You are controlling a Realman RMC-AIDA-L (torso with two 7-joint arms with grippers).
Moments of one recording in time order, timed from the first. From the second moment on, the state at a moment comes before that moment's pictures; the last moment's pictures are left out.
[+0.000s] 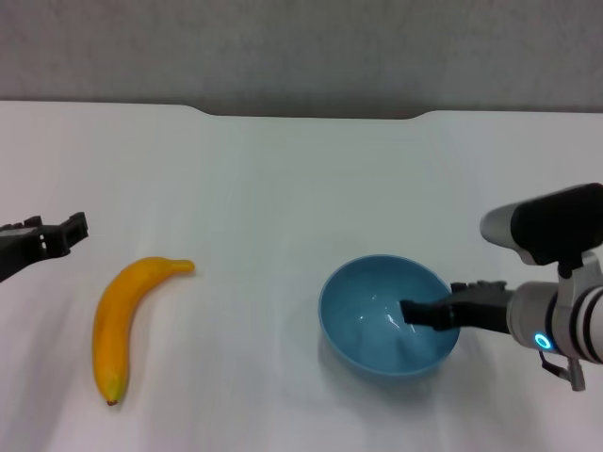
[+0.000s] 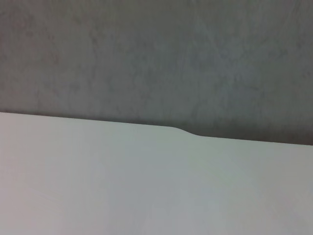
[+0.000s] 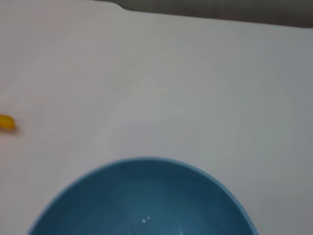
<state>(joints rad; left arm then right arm) -0.02 -2.03 -1.56 -1.45 2.46 -0.46 0.22 0.32 2.01 1.26 1.19 -2.46 0.58 -0.19</state>
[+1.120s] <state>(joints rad) -0.03 -2.03 -1.56 -1.42 2.45 -0.46 0.22 0.34 2.01 1.21 1.08 -2.45 0.45 -0.19</state>
